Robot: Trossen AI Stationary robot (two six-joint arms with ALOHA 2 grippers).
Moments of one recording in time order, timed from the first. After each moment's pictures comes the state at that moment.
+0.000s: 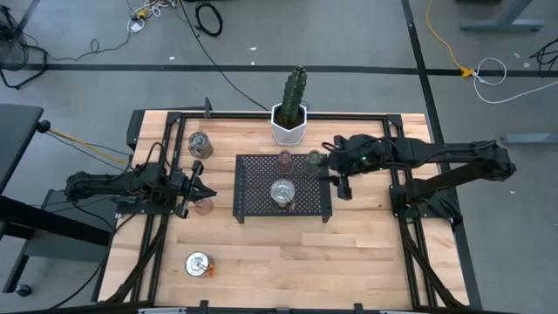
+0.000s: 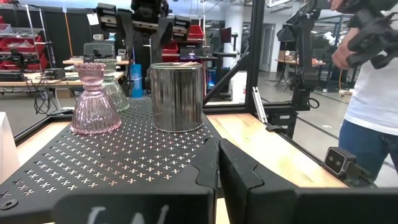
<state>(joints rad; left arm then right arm) -0.01 0.01 0.01 0.08 0.16 -0.04 -0.04 1.15 1.06 -0.57 0.01 -0.11</state>
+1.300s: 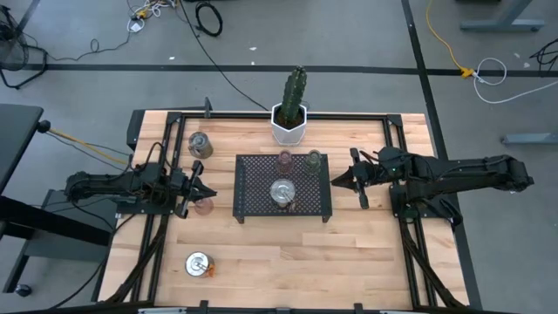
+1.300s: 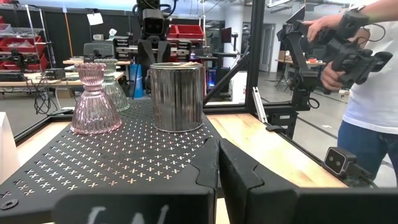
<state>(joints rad) -0.01 0.01 0.01 0.08 0.16 -0.04 -0.06 0.76 0.50 -0.09 -0.15 -0.09</state>
